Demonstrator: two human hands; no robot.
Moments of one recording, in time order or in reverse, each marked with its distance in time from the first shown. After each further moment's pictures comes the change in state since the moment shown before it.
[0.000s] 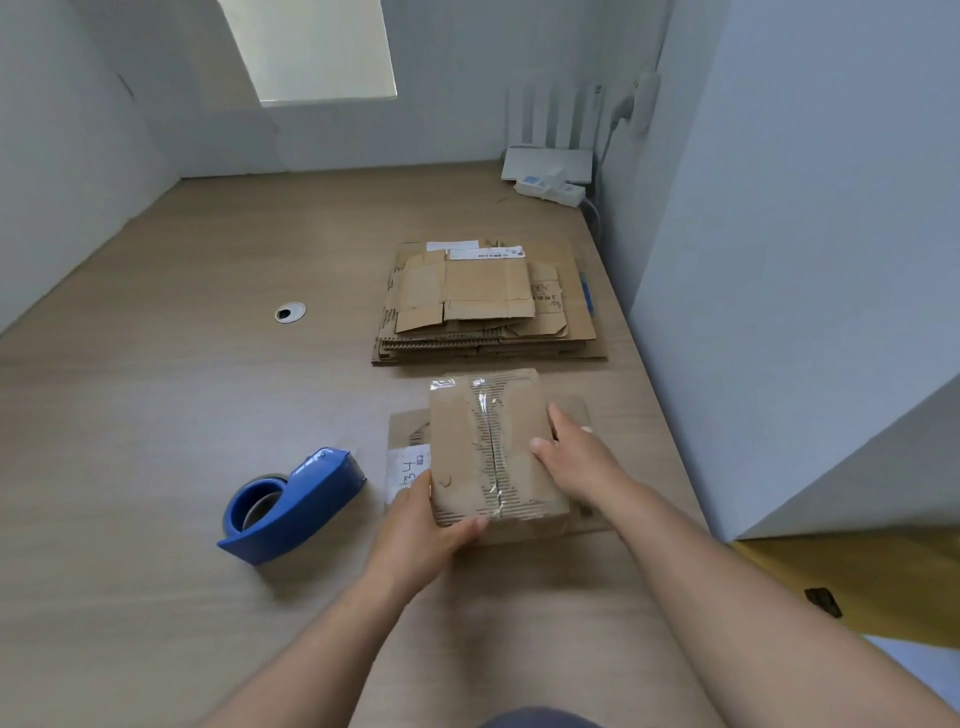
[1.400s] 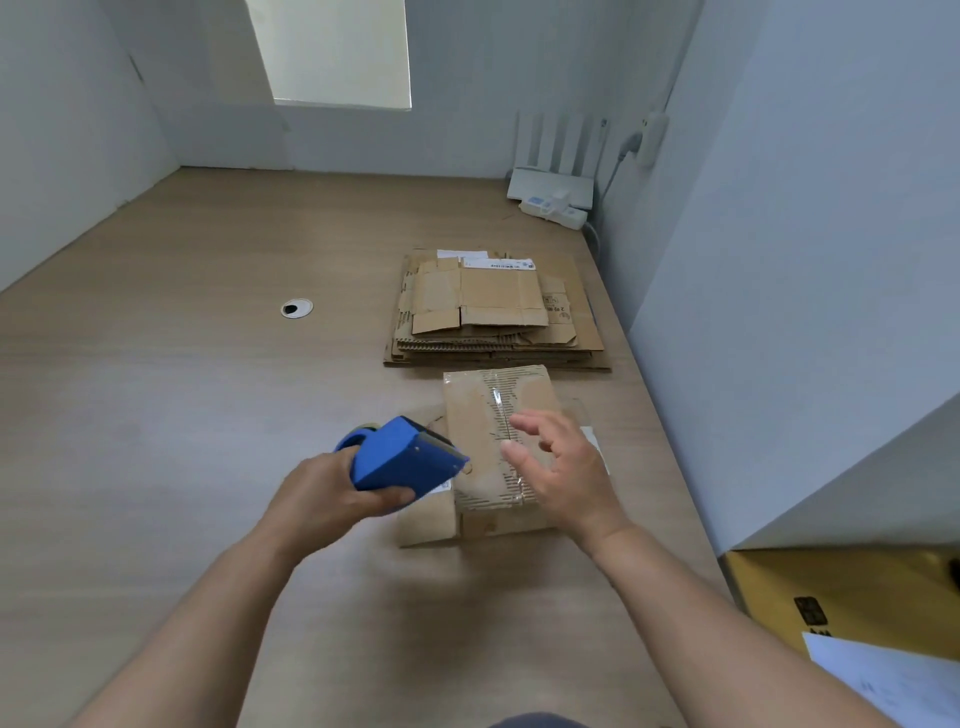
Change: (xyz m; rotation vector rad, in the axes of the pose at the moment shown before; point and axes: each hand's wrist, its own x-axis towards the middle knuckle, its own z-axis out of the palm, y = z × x) left_hand -0.002 -0.023 -0.107 0.087 0.024 0.096; right_hand -0.051 -0.038 0.026 0.180 0.368 -0.495
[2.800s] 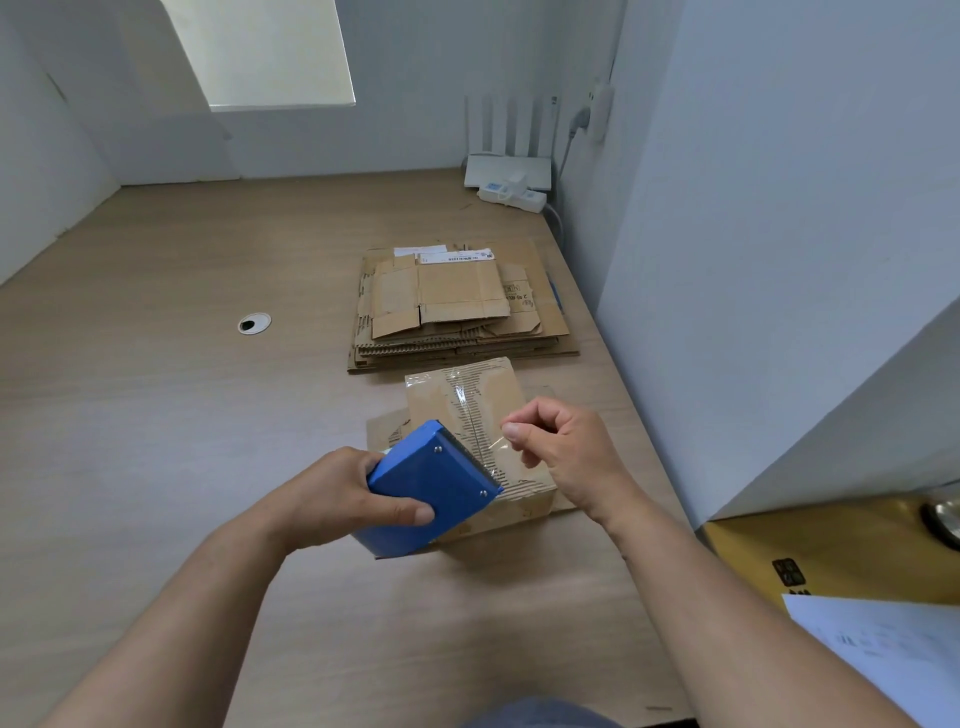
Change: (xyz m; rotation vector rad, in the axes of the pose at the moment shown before) left_hand 0.002 0.062 -0.002 -0.027 -0.444 0.080; right_hand 0.006 0.000 -0.042 0.472 -0.048 0.239
